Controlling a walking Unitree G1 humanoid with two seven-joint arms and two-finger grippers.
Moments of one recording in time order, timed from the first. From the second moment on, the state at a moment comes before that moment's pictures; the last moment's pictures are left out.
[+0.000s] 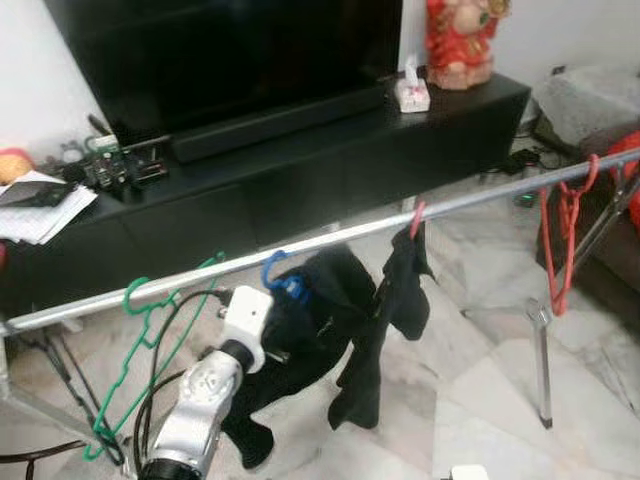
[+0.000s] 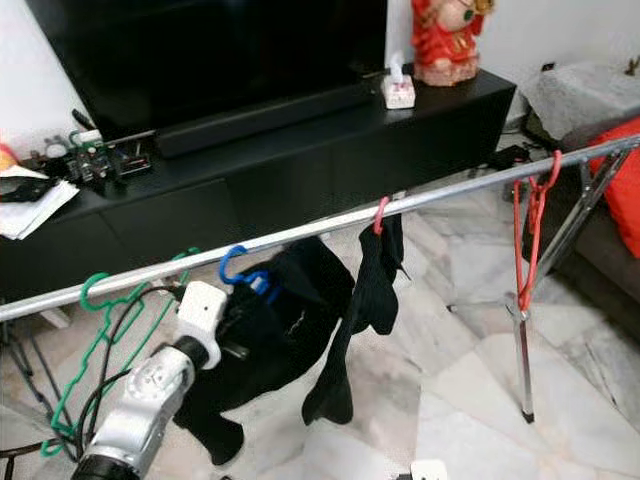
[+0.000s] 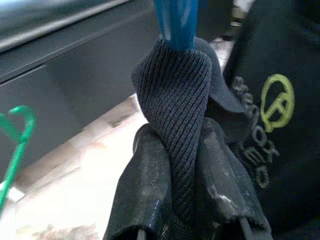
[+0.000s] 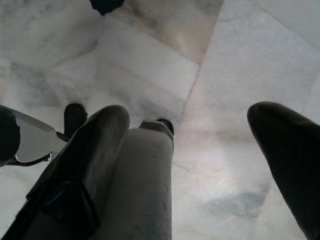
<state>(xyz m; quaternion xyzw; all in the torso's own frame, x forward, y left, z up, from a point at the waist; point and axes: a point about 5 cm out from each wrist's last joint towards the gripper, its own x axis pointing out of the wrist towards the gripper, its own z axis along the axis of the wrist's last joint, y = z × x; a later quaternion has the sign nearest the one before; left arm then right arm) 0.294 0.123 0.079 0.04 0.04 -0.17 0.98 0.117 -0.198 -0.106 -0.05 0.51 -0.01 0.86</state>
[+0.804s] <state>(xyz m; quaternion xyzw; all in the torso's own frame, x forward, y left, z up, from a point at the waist) 0.334 0.097 0.088 0.06 0.07 -0.12 0.99 0.123 -0.198 -0.104 -0.05 0.49 -0.01 0.87</state>
